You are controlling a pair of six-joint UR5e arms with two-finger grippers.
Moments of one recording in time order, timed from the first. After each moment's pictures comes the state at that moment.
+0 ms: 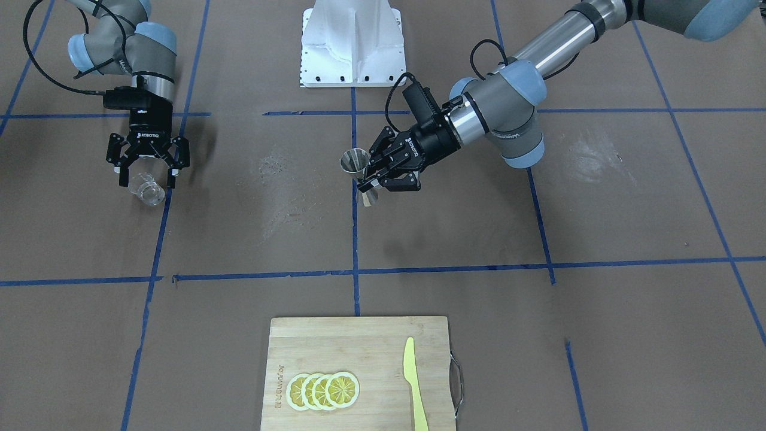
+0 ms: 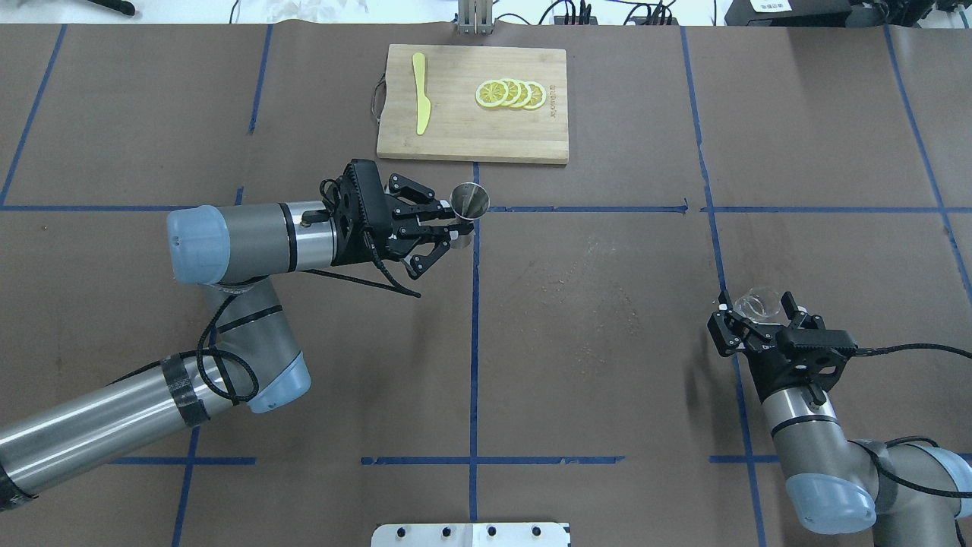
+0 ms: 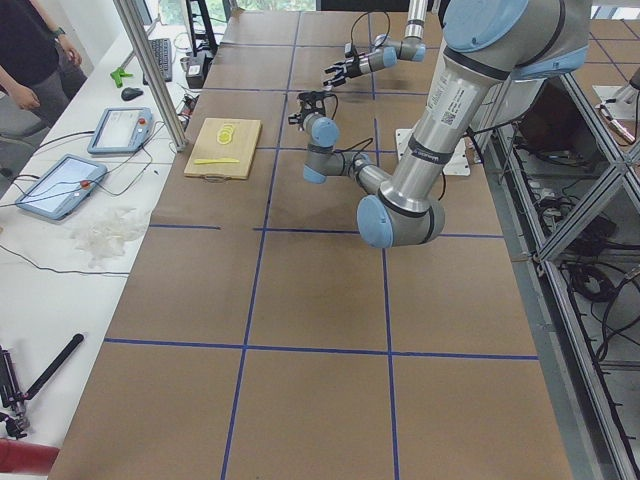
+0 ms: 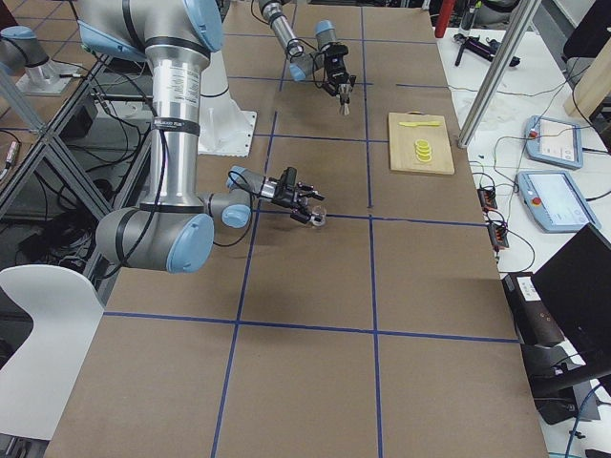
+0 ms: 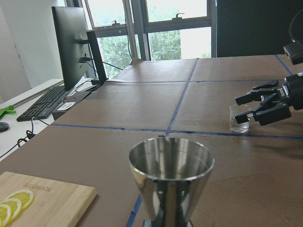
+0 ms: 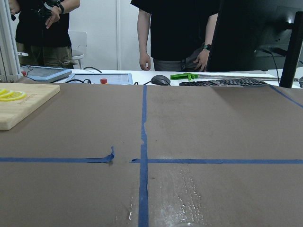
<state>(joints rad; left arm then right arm) -0.57 -2.17 -1.34 -3.10 -1.78 -0.18 0.13 -1.69 1.72 -0.82 0.46 1.50</state>
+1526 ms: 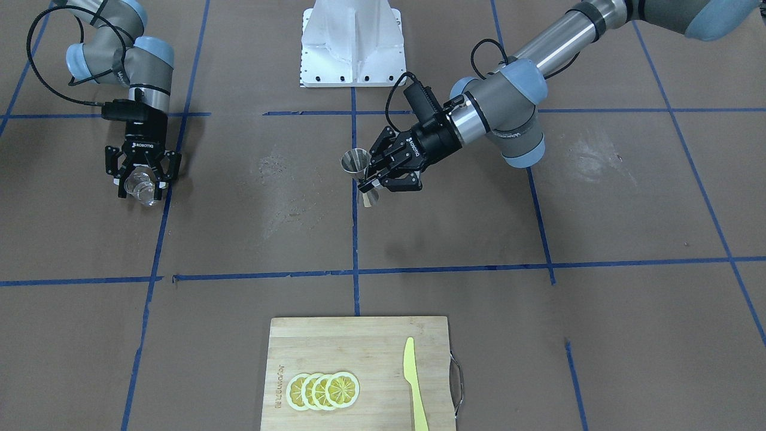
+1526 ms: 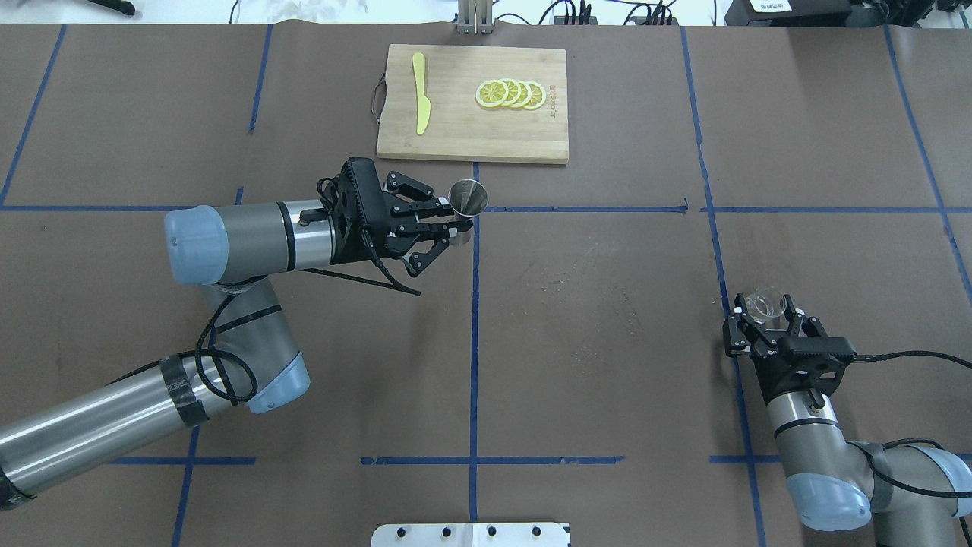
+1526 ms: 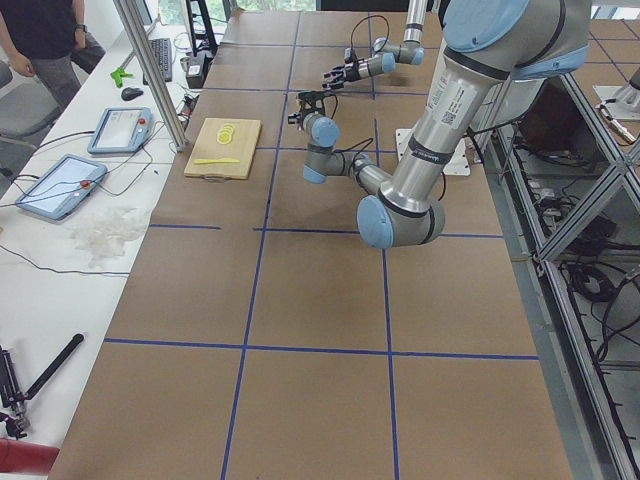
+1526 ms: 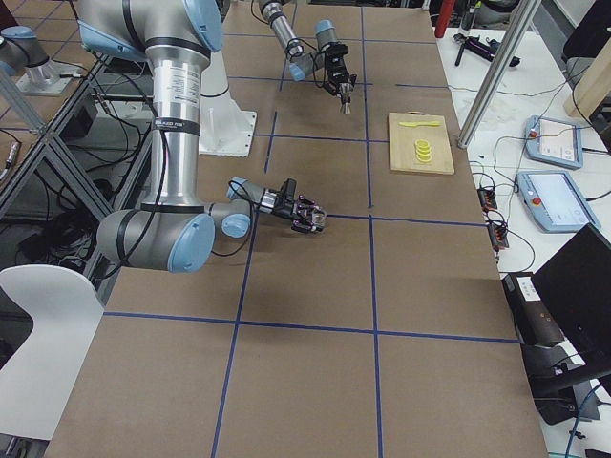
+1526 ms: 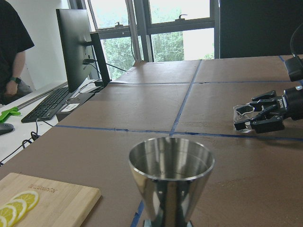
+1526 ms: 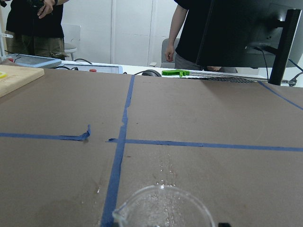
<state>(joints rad) -0.57 -2.17 -1.35 -3.10 -1.77 -0.18 0.13 -1.69 1.64 -0.81 0.45 1.53</state>
